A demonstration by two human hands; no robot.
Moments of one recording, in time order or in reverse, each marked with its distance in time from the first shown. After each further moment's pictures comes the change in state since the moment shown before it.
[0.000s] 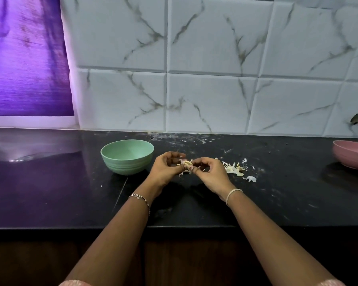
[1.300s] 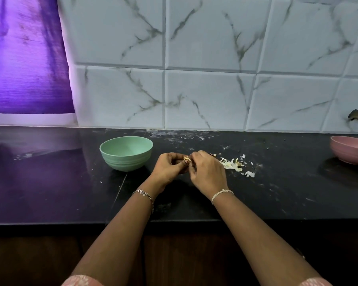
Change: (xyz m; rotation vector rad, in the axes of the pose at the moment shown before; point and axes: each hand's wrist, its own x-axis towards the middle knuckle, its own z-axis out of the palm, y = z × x) left_hand -0.004 0.001 0.012 0.012 -0.042 -0.041; right_hand -0.018 -0.018 0.013 -0.785 0.168 -0.340
